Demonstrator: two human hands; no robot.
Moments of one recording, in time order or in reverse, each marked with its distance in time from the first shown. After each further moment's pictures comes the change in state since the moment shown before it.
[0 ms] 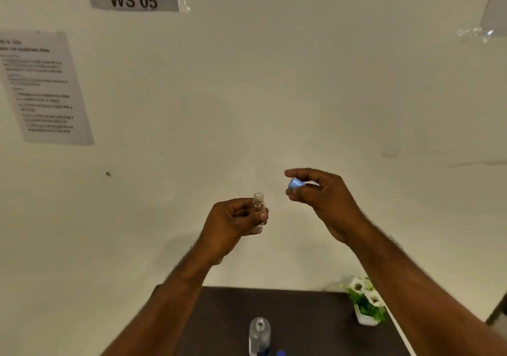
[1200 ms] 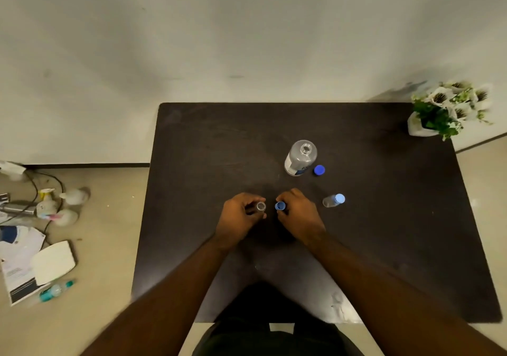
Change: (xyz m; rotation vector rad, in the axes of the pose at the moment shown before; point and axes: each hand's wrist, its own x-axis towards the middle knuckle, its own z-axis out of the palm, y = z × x) left_hand -0.210 -0.364 -0.092 0.471 -0.162 -0.698; right_hand -0.230 0.375 0.181 -0.766 -0.488 0.673
